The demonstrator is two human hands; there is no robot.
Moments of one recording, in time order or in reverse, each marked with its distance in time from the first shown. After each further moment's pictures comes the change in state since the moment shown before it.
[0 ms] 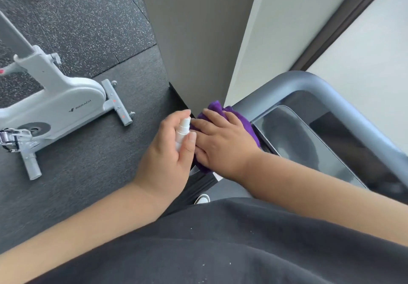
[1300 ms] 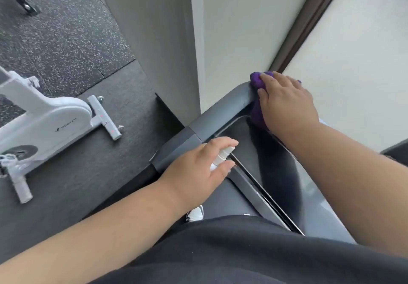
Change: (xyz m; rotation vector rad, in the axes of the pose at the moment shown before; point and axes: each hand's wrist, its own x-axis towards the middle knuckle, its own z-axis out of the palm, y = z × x) left_hand 0.028 0.065 0.087 0.098 -0.509 0.157; right_hand -0.045 0.196 -0.034 0.027 0.235 0.671
